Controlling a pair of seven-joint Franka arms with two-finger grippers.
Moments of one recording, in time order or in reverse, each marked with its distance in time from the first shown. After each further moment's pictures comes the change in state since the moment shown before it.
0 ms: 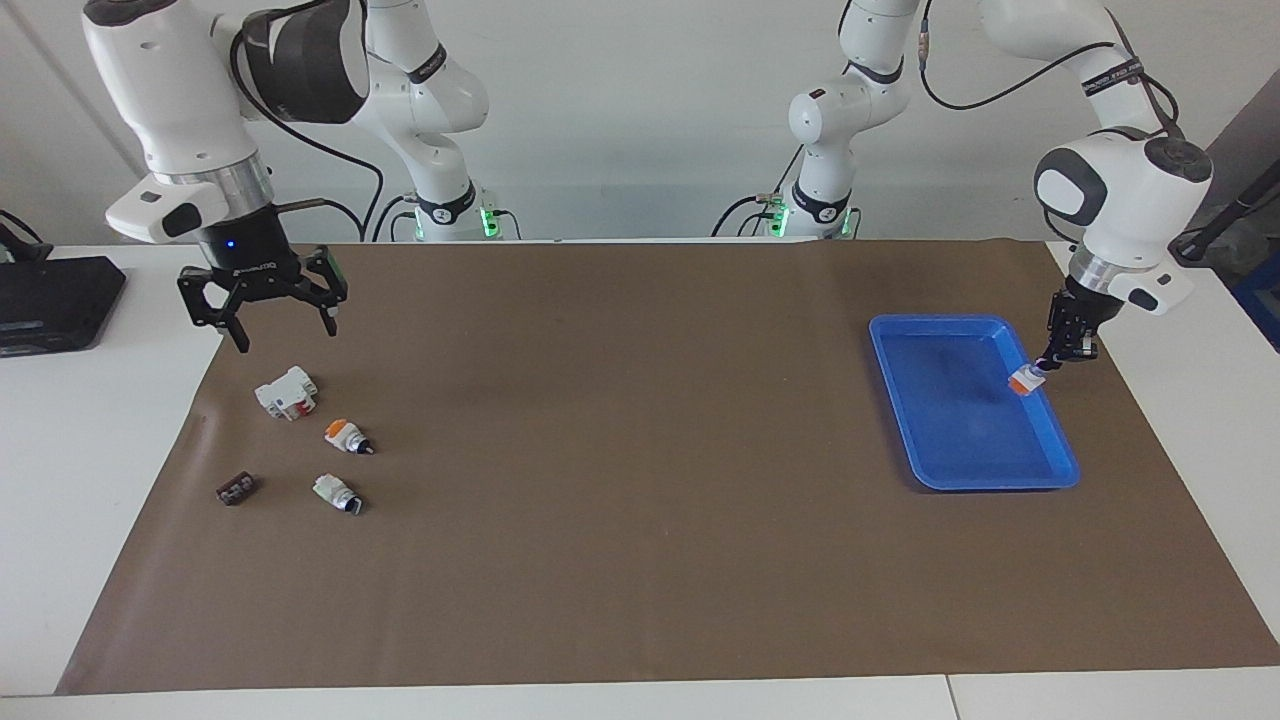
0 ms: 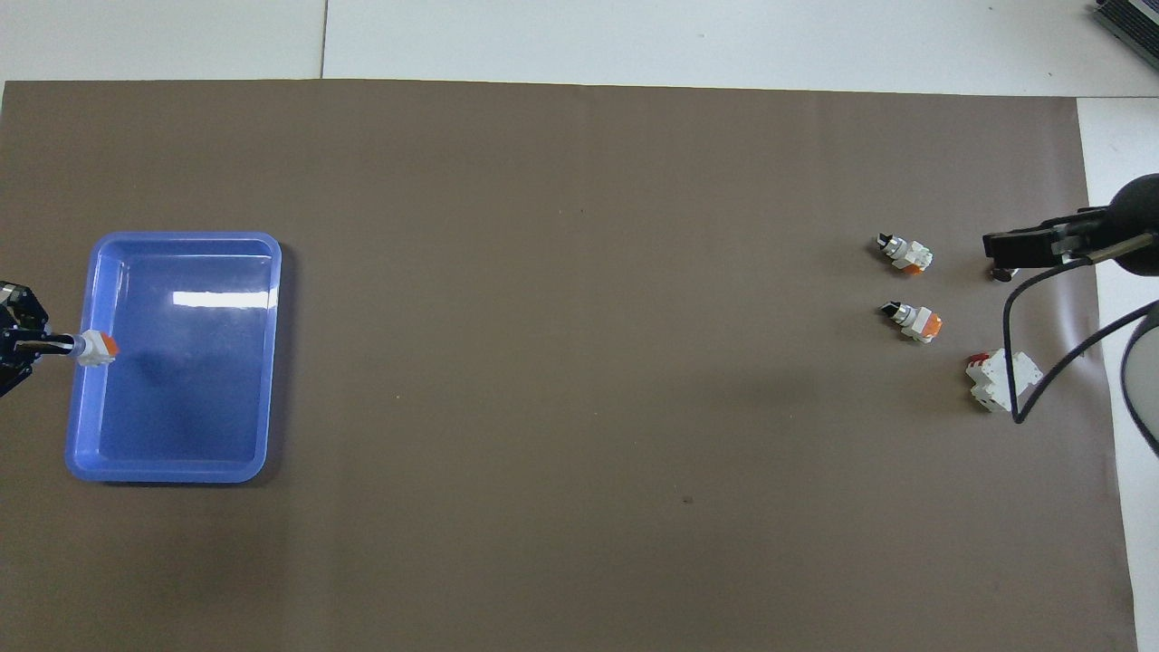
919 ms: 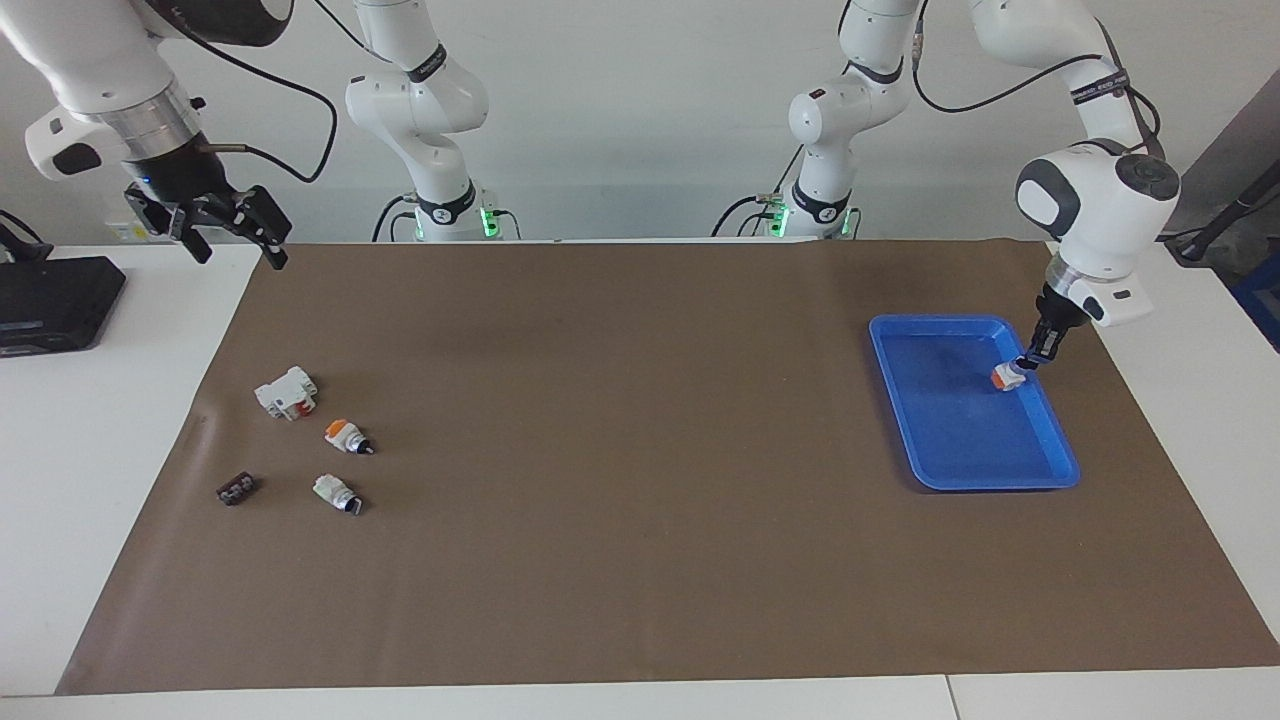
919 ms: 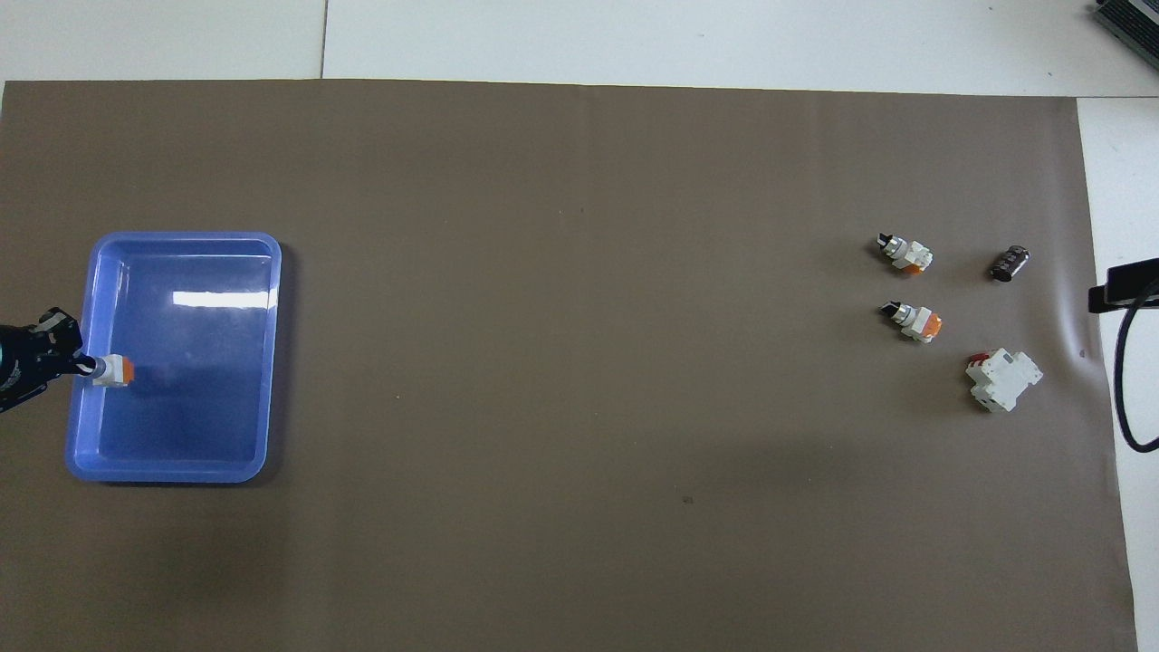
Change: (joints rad) left arm 0.000 -0.004 -0.012 -0.064 0.041 0.019 0.333; right arm 0.002 -0.006 -0.081 0.145 -0.010 -0.352 0.255
